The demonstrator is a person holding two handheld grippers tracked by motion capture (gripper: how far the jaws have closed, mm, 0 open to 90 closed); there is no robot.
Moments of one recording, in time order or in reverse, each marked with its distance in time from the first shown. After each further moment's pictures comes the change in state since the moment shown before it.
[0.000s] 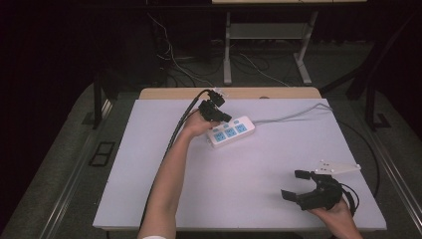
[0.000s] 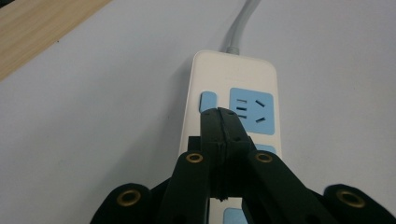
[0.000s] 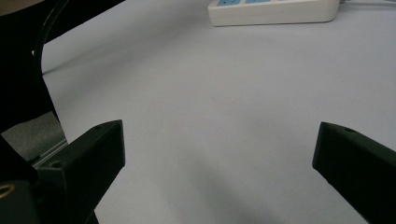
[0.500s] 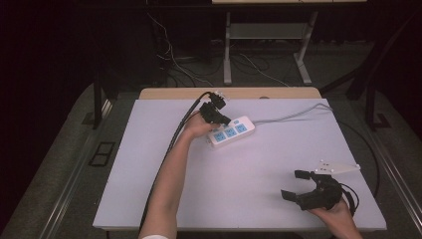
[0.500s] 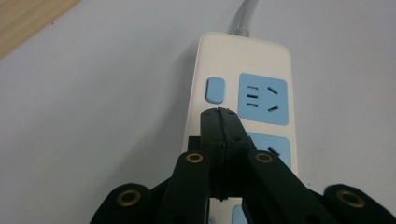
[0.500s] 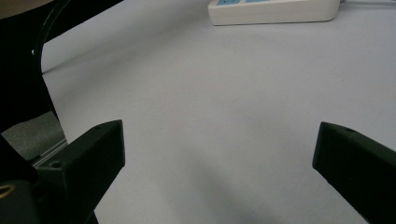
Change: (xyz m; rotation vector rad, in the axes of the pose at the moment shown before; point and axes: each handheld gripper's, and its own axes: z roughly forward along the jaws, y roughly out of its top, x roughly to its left) left arm 0.000 -0.003 0.010 0.045 0.019 0.001; right arm 0.000 0.000 0.000 0.004 0.000 -0.001
